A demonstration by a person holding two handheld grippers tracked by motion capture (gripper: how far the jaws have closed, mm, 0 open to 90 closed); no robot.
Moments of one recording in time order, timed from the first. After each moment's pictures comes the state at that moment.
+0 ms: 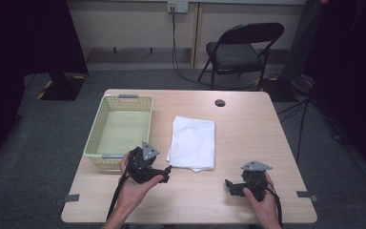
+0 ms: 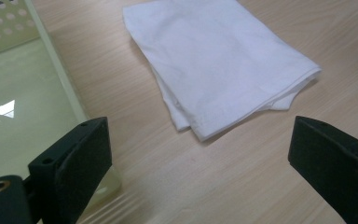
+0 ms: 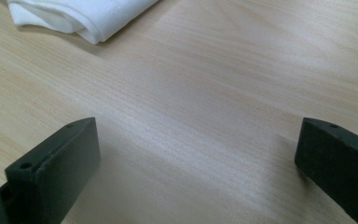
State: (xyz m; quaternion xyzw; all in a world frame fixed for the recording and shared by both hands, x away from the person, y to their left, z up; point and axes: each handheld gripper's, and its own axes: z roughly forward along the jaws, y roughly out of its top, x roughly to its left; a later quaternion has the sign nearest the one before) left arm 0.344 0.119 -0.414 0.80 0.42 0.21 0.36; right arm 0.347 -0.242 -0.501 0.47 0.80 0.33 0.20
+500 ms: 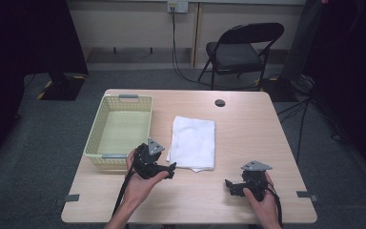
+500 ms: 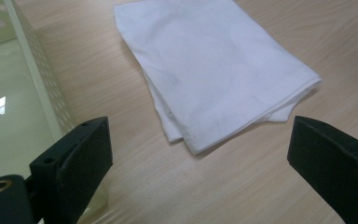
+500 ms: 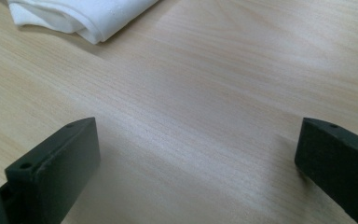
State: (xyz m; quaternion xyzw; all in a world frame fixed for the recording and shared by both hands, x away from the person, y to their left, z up) left arm 0.358 0.107 -0.417 0.80 0.43 0.20 0.36; right arm 0.347 -0.242 -0.501 0.47 0.80 0.33 0.20
